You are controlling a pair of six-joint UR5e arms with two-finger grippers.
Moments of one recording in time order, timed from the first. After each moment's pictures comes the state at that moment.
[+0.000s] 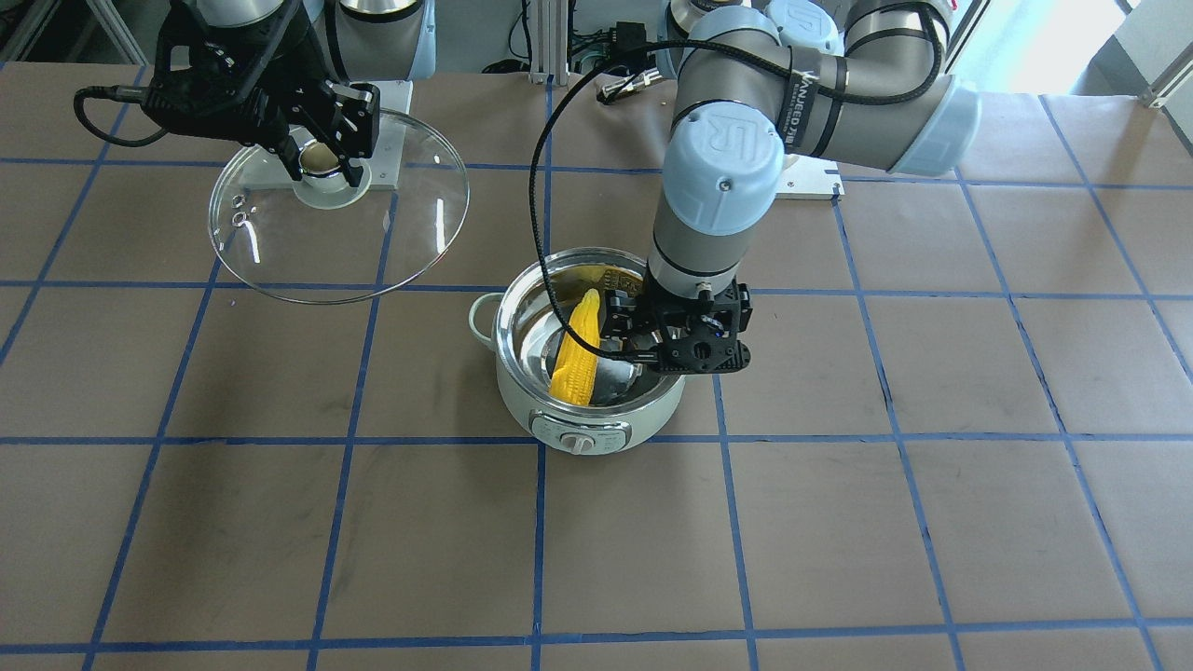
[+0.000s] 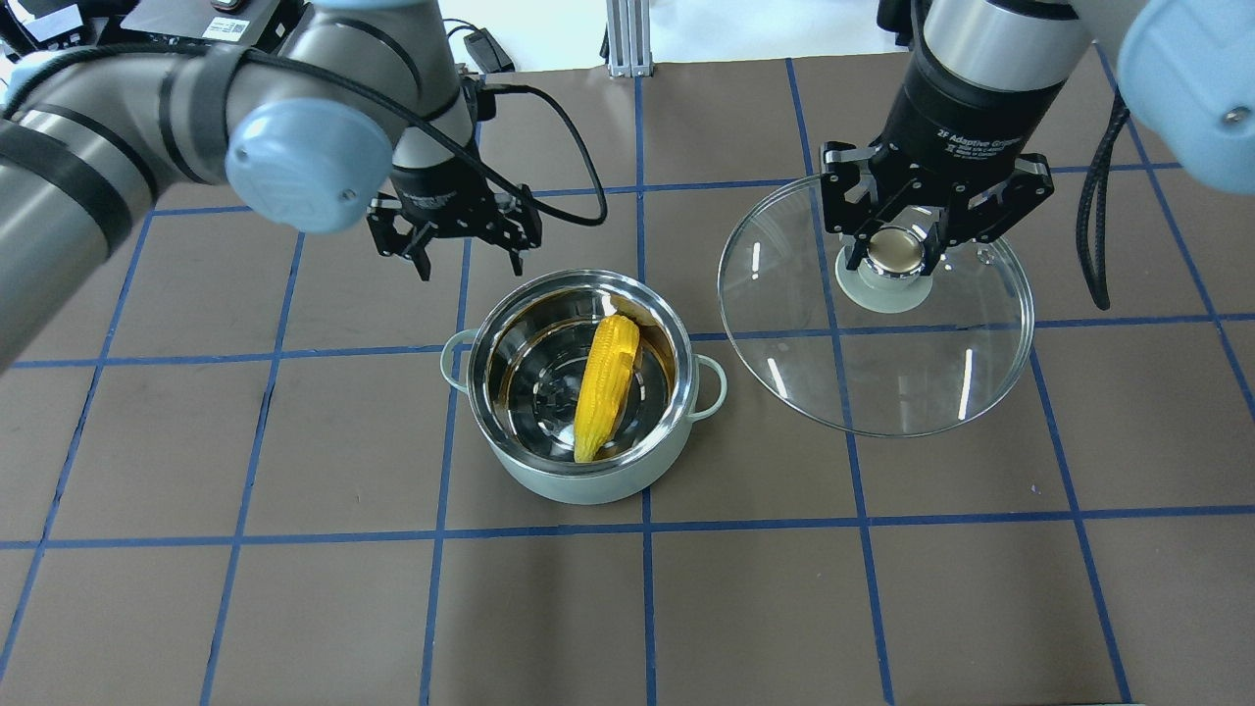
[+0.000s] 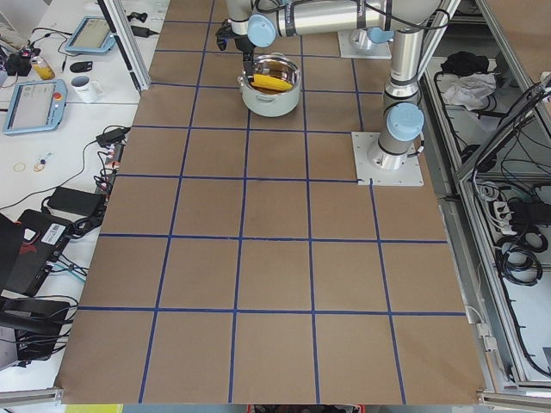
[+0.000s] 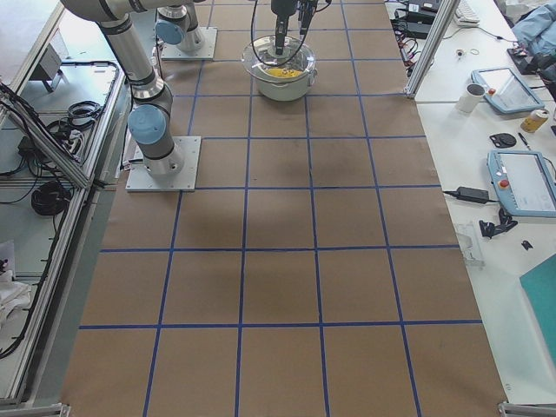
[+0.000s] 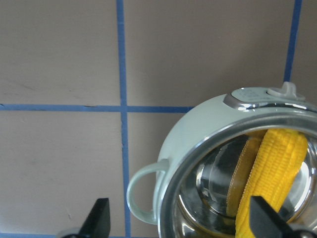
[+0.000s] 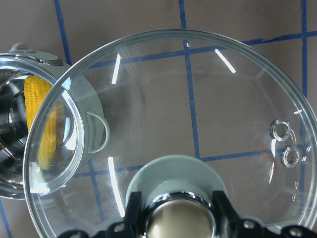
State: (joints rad) left arm -1.72 -1.82 -1.55 -1.44 1.58 -0.19; right arm 1.66 -1.62 1.50 -1.40 -1.54 0.22
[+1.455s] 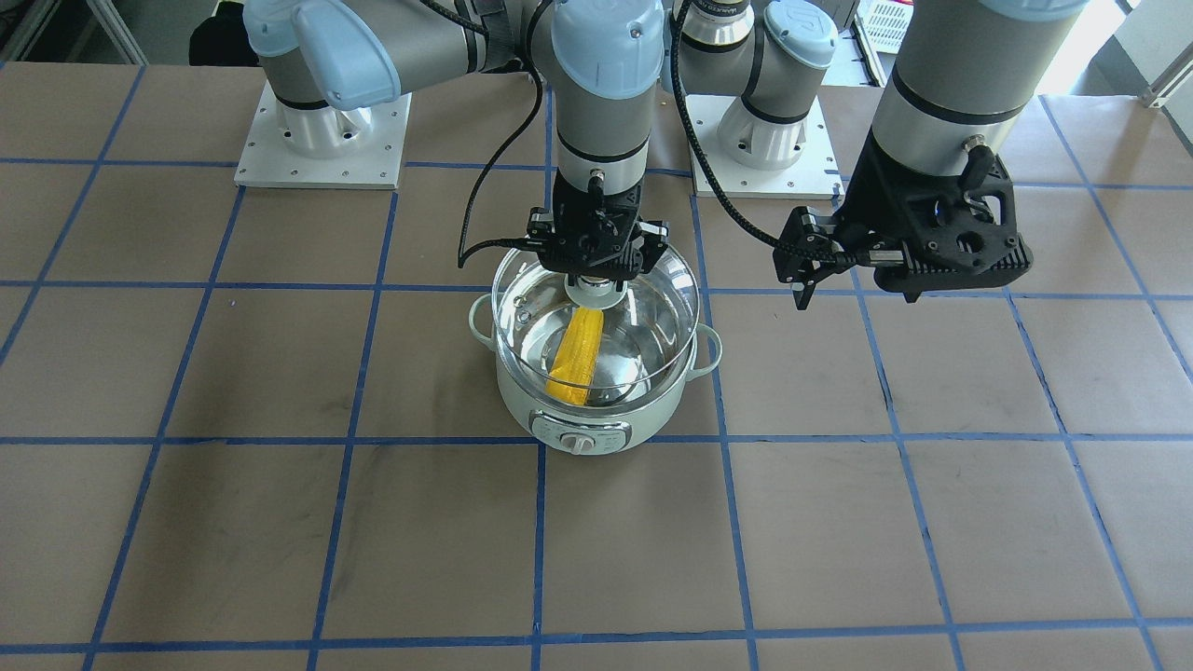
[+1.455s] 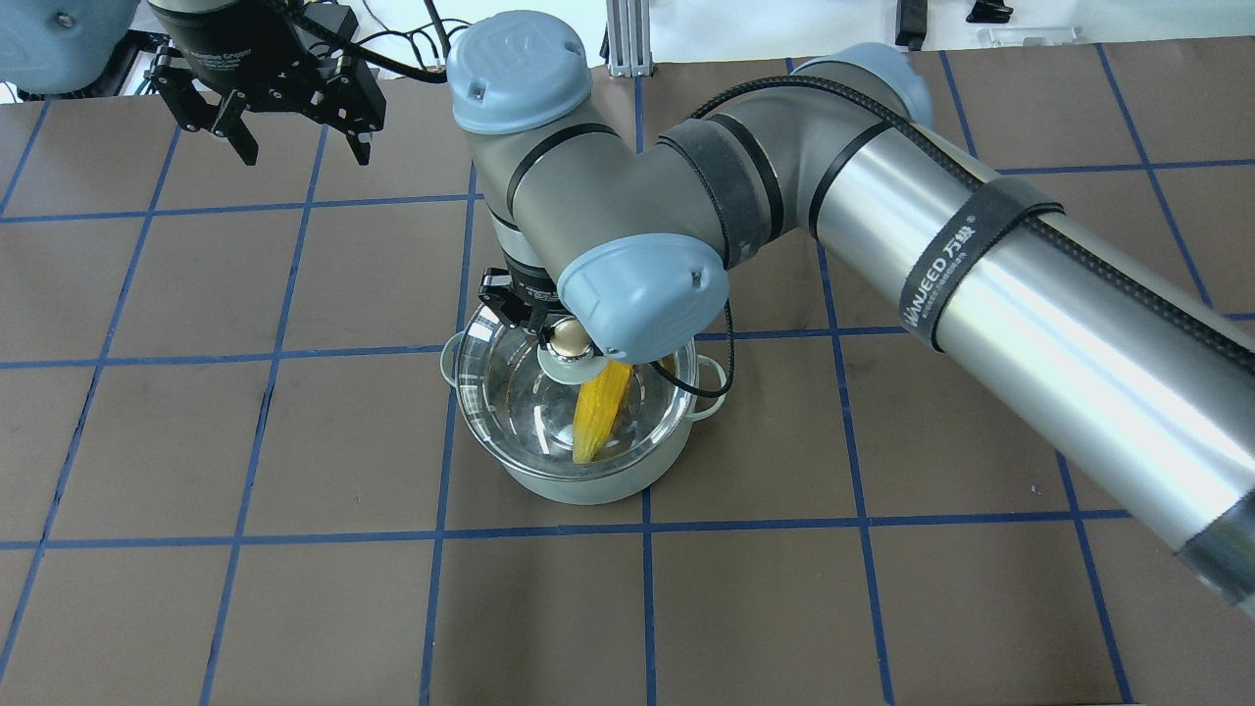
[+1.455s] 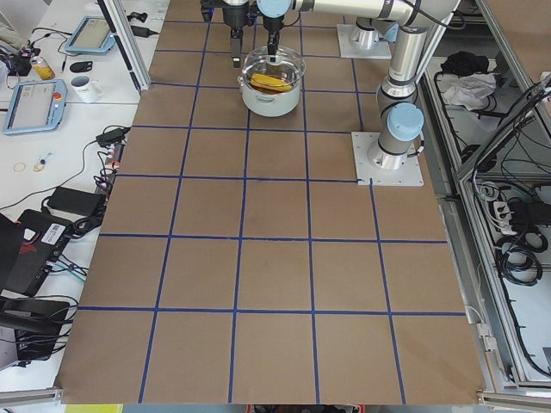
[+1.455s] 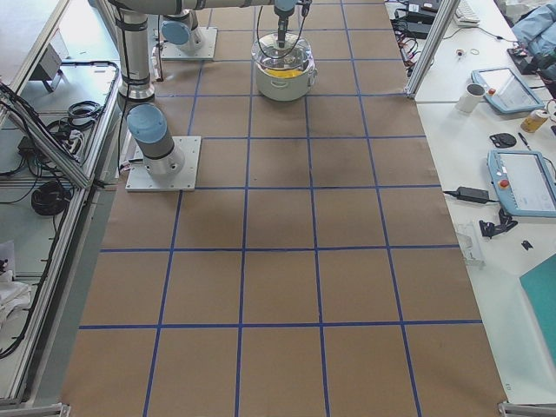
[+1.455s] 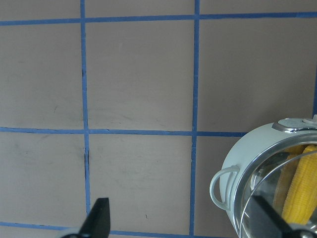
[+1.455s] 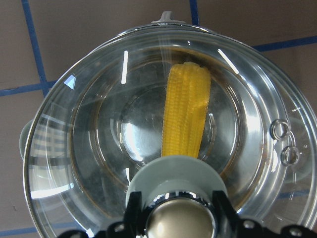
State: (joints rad) left arm -1.58 -1.72 -1.36 -1.60 1.68 -0.03; right arm 2.09 -1.27 1.50 -1.79 -1.52 0.67
